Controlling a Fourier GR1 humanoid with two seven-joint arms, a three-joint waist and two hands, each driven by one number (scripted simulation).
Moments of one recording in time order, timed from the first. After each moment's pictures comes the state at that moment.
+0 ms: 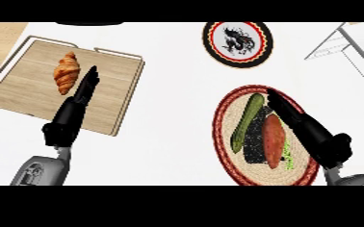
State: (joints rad) left arm -0.15 0.33 -0.15 -1.41 0.04 0.11 -0.15; right arm -0.05 -0.52 0.30 -1.57 -0.27 0.12 0.00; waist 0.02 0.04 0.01
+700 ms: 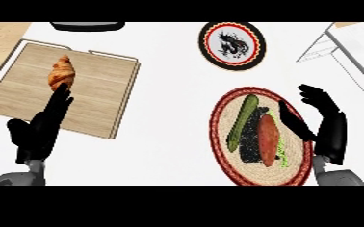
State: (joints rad) left arm -0.04 0.37 -0.01 -1.38 0.17 0.08 -0.02; right arm -0.06 -0.34 0.16 -1.49 0.19 -0.70 0.18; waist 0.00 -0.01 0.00
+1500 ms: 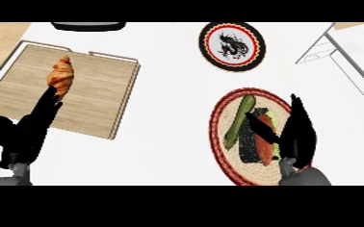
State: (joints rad) left arm -0.01 0.42 0.02 -1.40 0.20 0.06 0.06; right arm -0.10 -0.24 0.32 -1.45 0.89 -0.55 0.91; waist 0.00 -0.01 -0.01
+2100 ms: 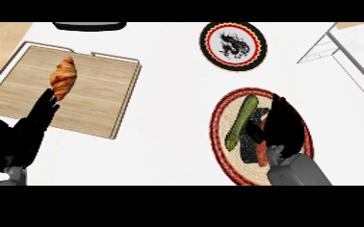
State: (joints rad) left arm 0.01 0.42 0.04 -1.40 0.21 0.04 0.06; right arm -0.22 -0.23 0.40 -1.54 0.90 0.04 1.19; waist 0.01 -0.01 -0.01
